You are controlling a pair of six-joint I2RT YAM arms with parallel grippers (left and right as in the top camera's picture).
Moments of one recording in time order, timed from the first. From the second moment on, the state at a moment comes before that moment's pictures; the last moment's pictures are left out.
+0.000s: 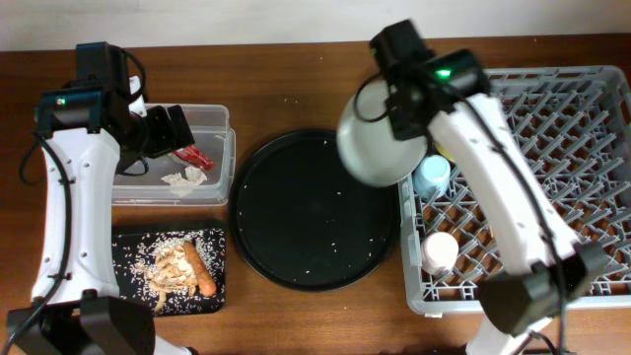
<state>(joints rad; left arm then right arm) 0.10 1.70 1.75 -1.27 0.04 -0.26 0.38 1.85 2.06 -1.43 0.50 0.17</state>
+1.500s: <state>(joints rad) 0.10 1.70 1.75 -1.27 0.04 -0.26 -0.21 1.77 1.76 -0.73 0.51 -0.98</state>
